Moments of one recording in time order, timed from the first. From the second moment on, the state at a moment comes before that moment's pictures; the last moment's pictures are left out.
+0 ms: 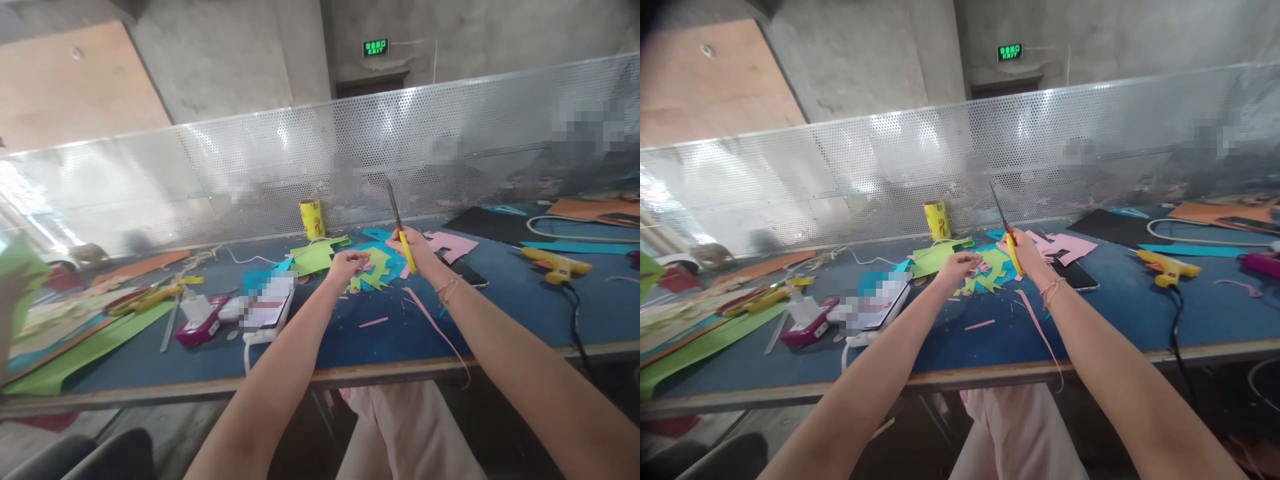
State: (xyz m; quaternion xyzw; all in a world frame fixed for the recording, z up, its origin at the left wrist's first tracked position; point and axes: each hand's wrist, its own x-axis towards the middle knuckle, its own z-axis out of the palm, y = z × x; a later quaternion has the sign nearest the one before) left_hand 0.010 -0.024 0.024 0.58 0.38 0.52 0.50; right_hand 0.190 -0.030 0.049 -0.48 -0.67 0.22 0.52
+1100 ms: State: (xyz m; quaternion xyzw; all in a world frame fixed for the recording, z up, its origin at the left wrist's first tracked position) left_hand 0.006 -0.024 0.037 0.34 0.28 0.68 0.59; right_hand 0.172 -0.050 0.048 -0.52 -0.80 0.13 0.26
